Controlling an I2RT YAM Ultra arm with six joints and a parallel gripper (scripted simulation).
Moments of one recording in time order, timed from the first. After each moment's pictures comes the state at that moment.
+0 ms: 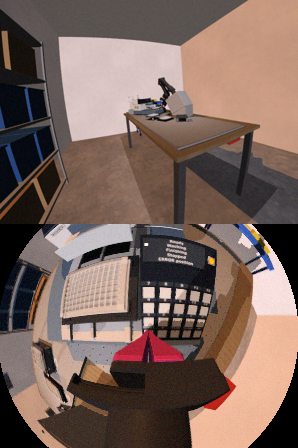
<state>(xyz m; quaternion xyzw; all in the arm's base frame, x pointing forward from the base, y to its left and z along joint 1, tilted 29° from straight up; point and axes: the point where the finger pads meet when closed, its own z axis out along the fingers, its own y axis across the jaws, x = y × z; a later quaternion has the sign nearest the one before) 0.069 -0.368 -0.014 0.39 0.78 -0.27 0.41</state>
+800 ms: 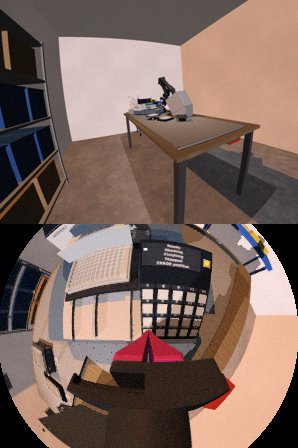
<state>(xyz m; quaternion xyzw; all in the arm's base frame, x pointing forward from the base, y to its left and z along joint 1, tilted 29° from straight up) 0.066 -0.364 -0.007 0.39 0.78 -0.27 0.41</state>
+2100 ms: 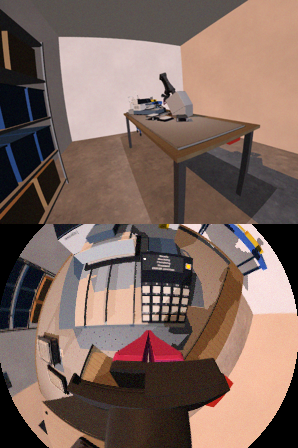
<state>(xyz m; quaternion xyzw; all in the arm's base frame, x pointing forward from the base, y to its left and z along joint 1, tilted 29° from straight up) 0.040 -0.325 0.023 0.39 0.78 -0.28 0.41</state>
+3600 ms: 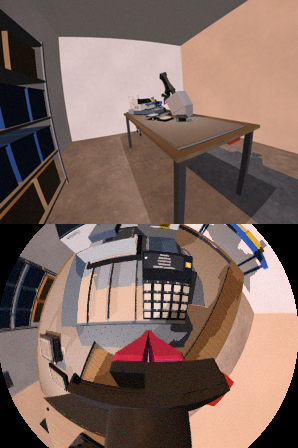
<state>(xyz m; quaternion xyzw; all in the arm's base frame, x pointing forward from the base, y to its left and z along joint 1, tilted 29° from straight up) 0.038 -0.317 0.024 0.39 0.78 -0.27 0.41</state>
